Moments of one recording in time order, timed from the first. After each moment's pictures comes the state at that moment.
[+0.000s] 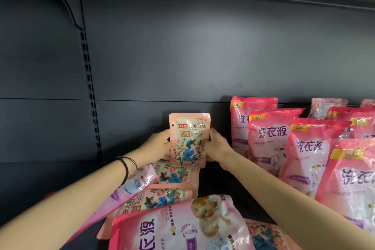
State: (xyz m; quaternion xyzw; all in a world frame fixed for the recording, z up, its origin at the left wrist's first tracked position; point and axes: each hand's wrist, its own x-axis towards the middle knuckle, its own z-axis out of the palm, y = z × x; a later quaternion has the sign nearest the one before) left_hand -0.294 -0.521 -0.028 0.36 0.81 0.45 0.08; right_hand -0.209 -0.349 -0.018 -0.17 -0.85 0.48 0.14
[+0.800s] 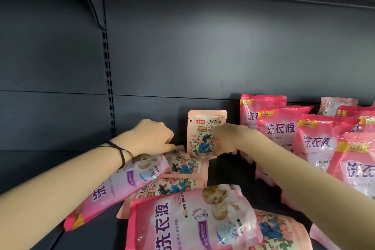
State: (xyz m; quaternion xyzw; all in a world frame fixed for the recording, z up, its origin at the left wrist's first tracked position) left_hand -0.257 -0.567 0.027 0.40 0.89 -0.13 -0.15; right_hand -0.170 -0.375 0.051 -0.07 -0.99 -0.05 -0.11
